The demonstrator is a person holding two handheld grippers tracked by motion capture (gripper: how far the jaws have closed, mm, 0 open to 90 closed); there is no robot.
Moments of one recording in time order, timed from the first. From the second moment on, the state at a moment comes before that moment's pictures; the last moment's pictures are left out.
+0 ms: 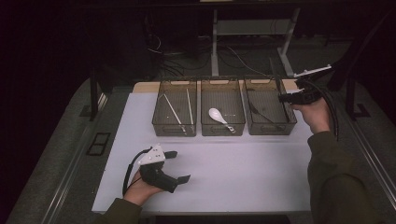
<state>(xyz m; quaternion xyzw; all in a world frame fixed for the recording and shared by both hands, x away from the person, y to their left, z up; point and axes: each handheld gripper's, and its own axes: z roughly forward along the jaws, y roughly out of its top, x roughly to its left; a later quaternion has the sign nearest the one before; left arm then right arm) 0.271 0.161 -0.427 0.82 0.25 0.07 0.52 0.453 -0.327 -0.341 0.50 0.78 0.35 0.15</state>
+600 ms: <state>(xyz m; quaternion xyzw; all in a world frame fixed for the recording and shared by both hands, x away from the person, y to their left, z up) 0.272 0.162 -0.427 0.82 0.25 0.07 0.52 0.457 -0.327 -0.382 0.51 0.80 0.29 0.13</state>
